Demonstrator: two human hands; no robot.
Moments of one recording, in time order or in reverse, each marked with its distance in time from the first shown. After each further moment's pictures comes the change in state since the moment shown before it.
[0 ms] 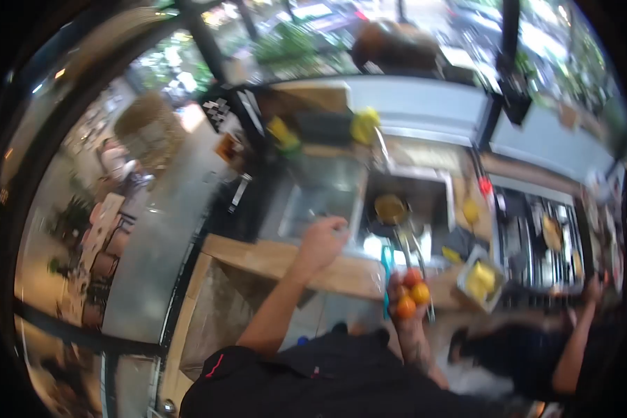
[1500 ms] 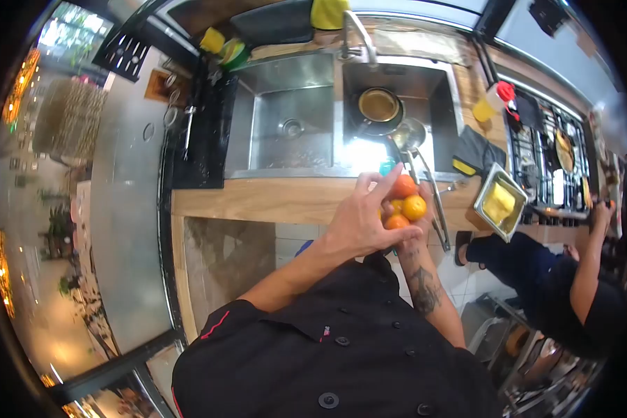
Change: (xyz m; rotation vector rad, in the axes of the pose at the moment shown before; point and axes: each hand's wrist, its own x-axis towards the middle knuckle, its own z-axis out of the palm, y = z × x) left_hand -0.015 0.032 0.066 -0.269 -0.432 0.047; right_hand 0.083 0.010 0.003 -0.275 0.319 -0.321
